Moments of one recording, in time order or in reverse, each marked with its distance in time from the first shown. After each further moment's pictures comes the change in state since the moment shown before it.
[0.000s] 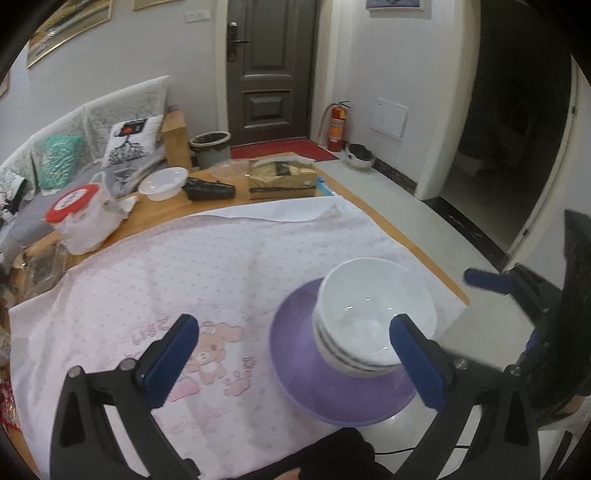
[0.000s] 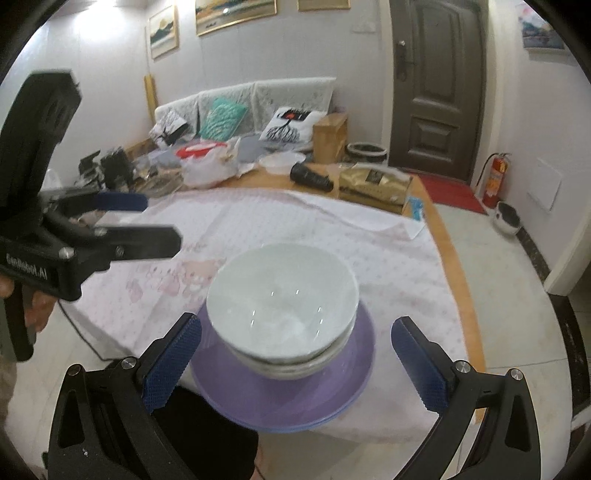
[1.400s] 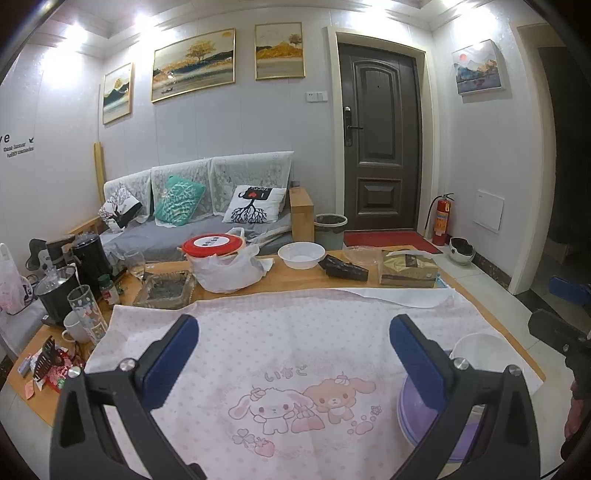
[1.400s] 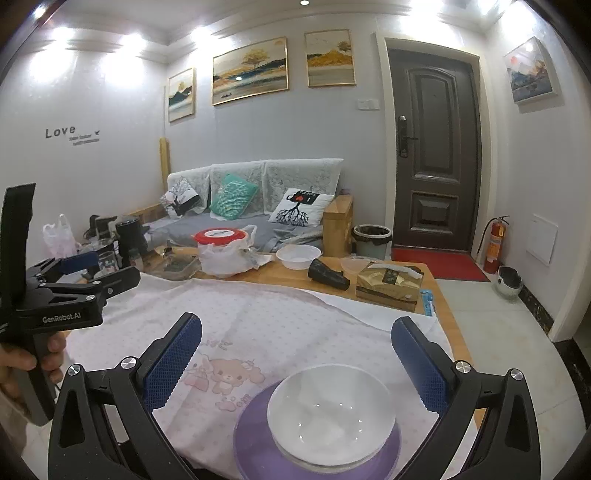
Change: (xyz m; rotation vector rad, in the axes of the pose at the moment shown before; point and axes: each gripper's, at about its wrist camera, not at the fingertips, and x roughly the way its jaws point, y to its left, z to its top) left arm -0.084 0.077 -0.038 -0.171 -0.370 0.397; right arm -0.029 0.043 0.051 -0.027 -0.316 0.016
